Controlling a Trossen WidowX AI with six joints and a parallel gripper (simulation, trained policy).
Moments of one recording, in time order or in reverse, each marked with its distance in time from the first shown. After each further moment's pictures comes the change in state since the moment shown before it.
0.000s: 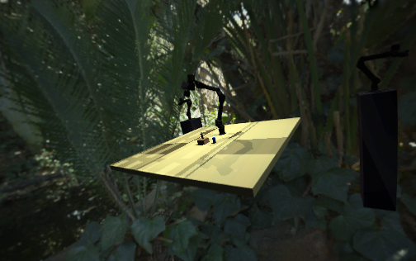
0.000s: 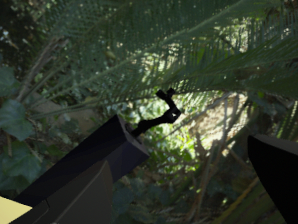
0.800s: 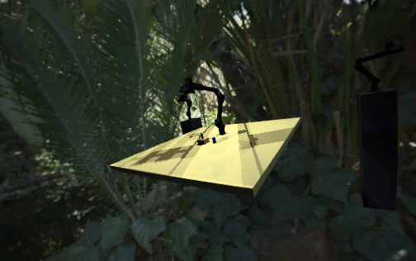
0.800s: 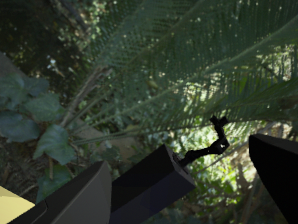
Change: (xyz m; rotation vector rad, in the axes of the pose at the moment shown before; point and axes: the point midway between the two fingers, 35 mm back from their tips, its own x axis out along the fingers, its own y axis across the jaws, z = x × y) arm -0.031 0.058 0.033 0.032 -0.152 0.152
